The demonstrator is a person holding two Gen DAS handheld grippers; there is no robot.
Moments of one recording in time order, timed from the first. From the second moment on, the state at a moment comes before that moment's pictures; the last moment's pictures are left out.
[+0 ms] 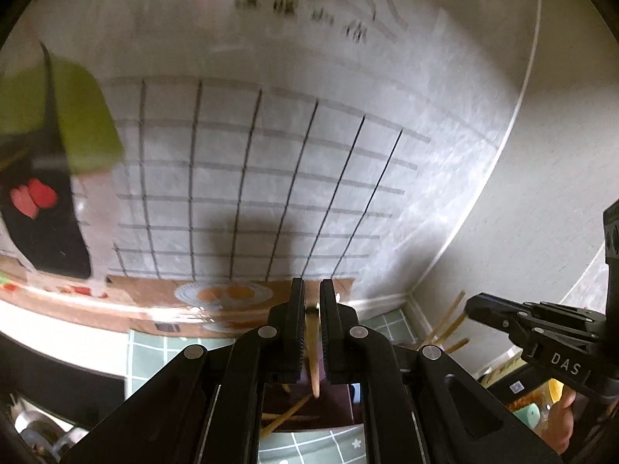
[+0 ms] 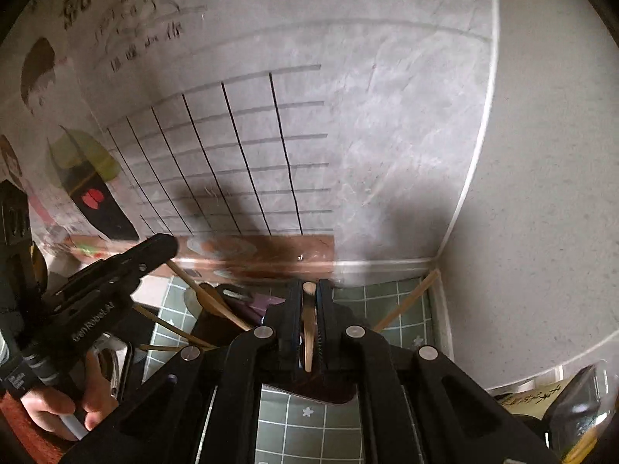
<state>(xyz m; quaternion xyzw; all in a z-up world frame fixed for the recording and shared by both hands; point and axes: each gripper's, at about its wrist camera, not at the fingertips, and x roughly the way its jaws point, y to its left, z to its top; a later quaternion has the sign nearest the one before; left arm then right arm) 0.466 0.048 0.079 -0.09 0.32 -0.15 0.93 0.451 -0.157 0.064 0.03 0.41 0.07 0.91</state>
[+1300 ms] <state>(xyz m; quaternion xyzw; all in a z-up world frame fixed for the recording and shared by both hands) 0.097 0.001 0.029 0.00 0.32 0.00 0.95 0.123 -0.189 0.017 0.00 0.31 0.06 0.95</state>
